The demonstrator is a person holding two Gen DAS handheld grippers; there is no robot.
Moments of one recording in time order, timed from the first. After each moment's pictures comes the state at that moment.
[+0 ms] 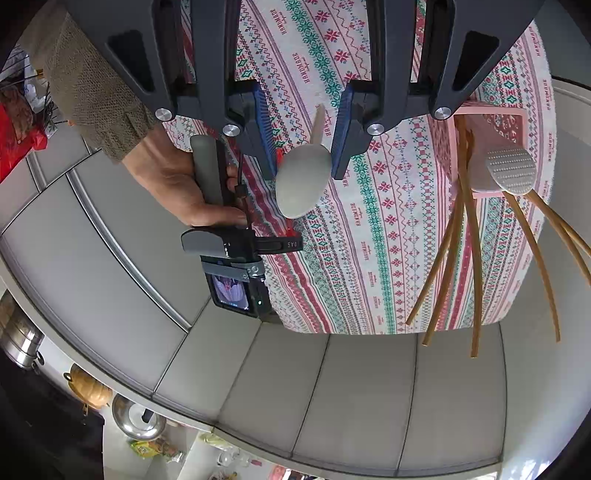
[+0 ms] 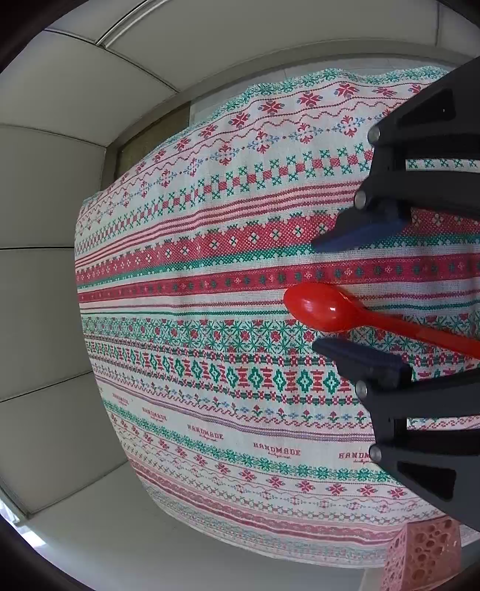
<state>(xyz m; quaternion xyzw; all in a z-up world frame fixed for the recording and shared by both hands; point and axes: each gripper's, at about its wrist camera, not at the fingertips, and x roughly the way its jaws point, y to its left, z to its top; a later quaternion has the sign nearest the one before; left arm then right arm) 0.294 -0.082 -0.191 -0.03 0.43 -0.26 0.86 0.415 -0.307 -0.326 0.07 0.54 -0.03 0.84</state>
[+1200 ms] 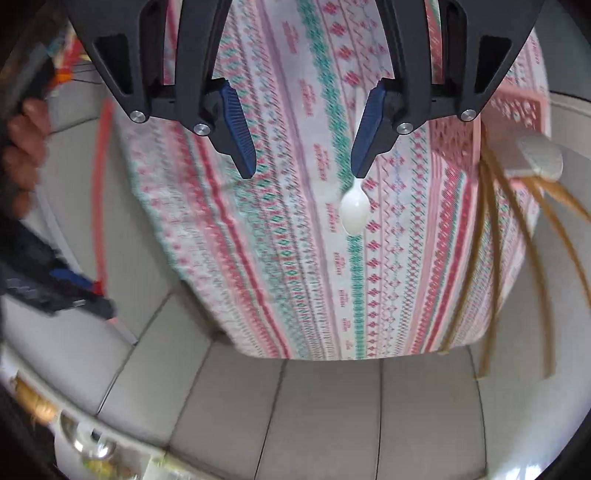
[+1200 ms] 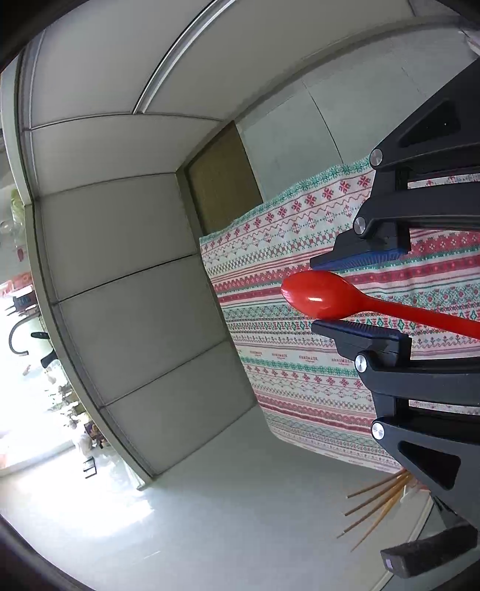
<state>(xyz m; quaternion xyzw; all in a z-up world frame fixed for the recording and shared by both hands) 0.344 -0.133 -0.232 0.02 0.48 -0.14 0.86 0.291 -0.371 -0.172 0.19 0.36 -0.02 0.91</state>
